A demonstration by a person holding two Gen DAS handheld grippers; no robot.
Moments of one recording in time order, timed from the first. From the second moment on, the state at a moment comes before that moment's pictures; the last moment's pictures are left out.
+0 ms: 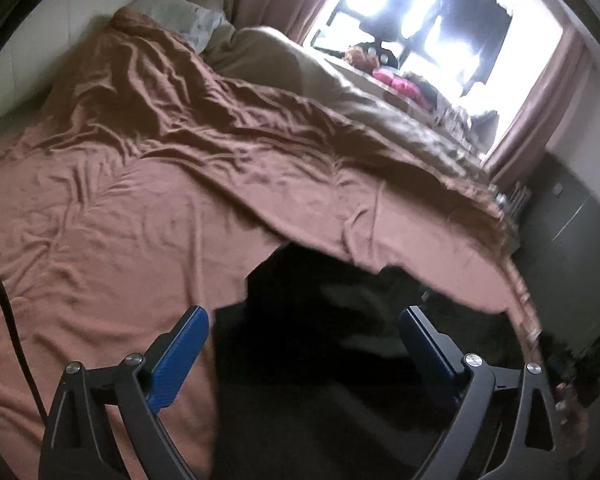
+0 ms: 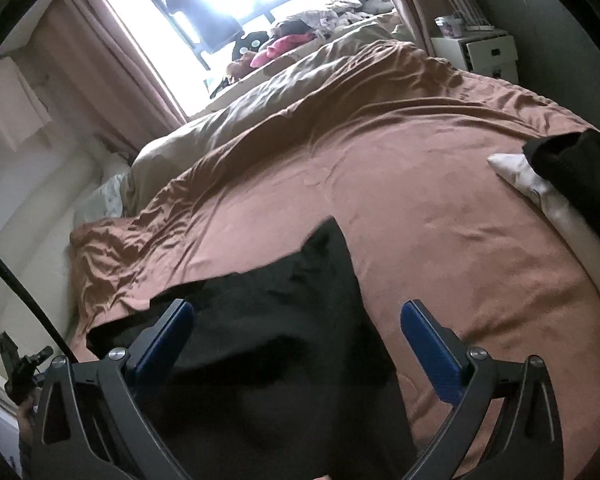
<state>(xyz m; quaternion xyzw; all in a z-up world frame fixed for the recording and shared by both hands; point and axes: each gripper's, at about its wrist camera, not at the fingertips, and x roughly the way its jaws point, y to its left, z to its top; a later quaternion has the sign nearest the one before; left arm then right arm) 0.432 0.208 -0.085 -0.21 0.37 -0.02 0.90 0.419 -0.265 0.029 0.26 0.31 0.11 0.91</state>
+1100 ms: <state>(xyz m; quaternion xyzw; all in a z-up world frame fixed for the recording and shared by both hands) 0.573 0.192 -0.185 -0.06 0.50 -0.11 0.86 0.574 -0.244 -0.013 0.16 0.46 0.16 0.86</state>
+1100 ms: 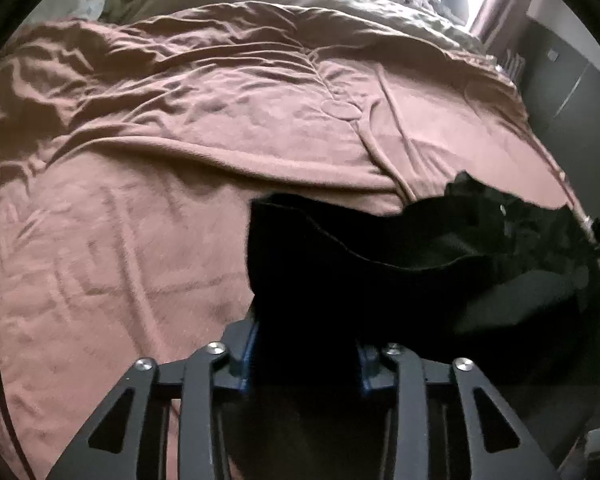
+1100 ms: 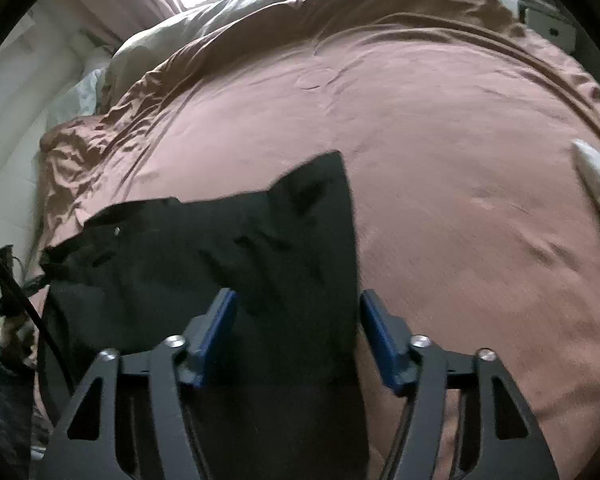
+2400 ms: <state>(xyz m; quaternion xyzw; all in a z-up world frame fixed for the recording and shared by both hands) 0.494 0.230 -0.118 -0.16 0.44 -0.03 0.89 0.494 -0.245 0.004 0.16 0.39 0.12 0.90</state>
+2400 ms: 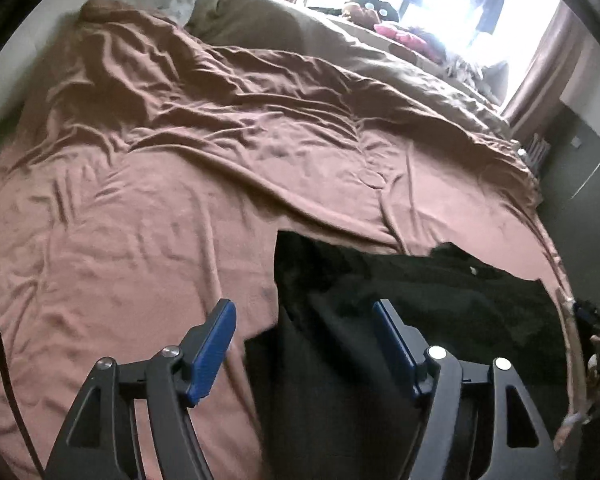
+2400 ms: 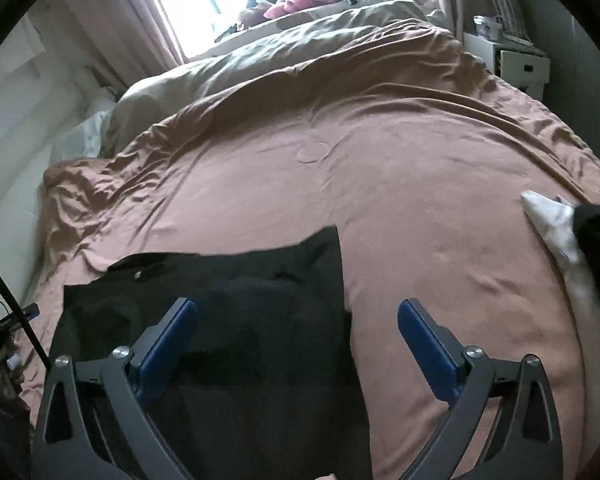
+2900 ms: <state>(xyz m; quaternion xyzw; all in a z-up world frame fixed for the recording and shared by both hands) 0.365 0.212 -0.151 -0.19 0.47 -0.05 0.86 0.377 -0.249 -0.010 0.11 0.42 0.14 0.89</state>
